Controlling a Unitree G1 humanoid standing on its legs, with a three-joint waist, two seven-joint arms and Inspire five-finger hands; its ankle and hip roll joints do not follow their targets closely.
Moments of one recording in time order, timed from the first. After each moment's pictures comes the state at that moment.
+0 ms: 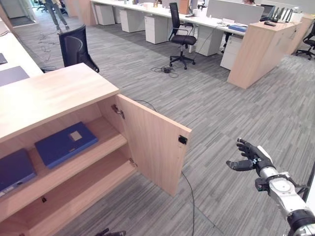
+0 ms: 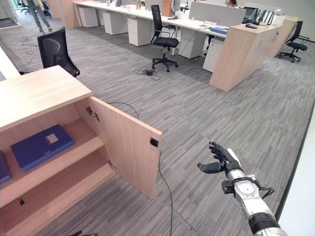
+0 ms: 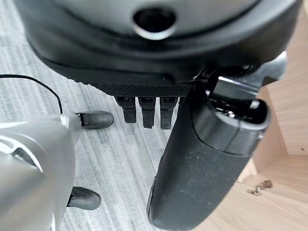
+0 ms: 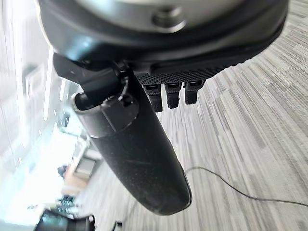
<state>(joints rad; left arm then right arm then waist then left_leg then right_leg) -0.03 0.30 0.10 1.41 -0.39 -0.04 -0.07 -0.18 -0.69 0.22 0.63 0.31 -0.14 0.07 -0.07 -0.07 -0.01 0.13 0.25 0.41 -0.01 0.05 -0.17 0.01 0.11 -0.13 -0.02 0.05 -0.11</state>
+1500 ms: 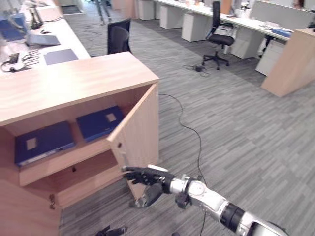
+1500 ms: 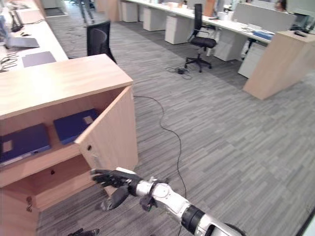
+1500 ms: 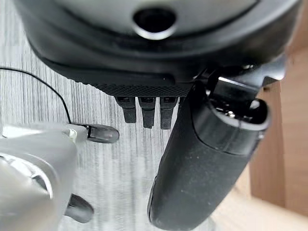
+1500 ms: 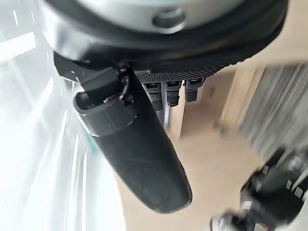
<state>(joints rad) -0.08 0.27 0.16 1.41 -0.45 -0.04 -0.02 -0.40 -0.21 0.94 0.40 0.51 -0.08 0.36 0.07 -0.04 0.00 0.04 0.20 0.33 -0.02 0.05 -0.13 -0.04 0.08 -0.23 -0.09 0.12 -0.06</state>
